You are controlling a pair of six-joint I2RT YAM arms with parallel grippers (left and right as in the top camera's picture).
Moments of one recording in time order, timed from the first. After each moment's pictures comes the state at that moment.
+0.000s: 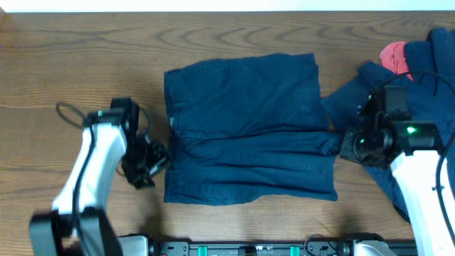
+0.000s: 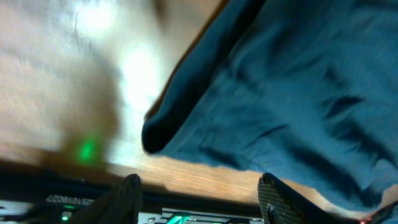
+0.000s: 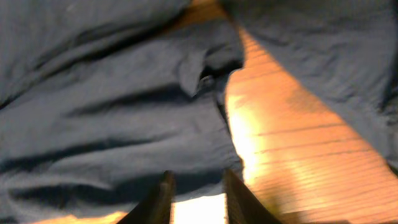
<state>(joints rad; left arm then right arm) 0.06 1.45 0.92 -1.22 0.31 -0.50 0.04 1.23 1.06 -1.17 -0.08 0.36</state>
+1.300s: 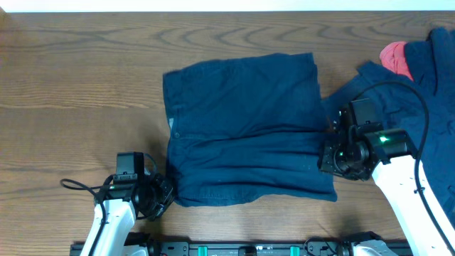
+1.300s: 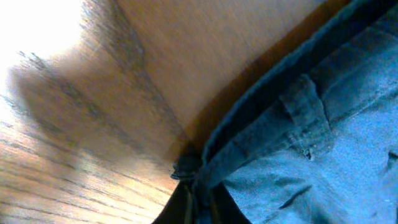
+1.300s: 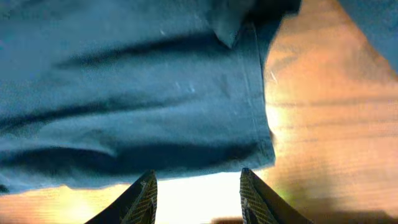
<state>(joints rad) 0.06 1.06 0.35 -0.69 0.39 -0.88 0.19 1.23 0.95 -1.18 -0.10 0.45</state>
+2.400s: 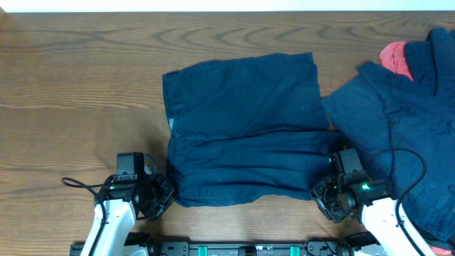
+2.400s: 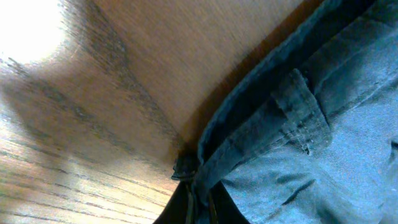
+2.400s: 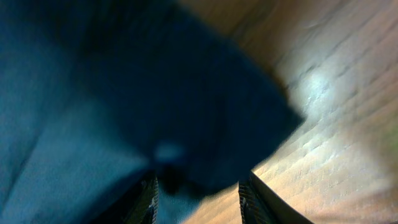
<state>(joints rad) 0.06 1.06 0.34 -0.69 0.40 -0.82 0.23 1.03 0.39 -0.76 -0.17 1.23</state>
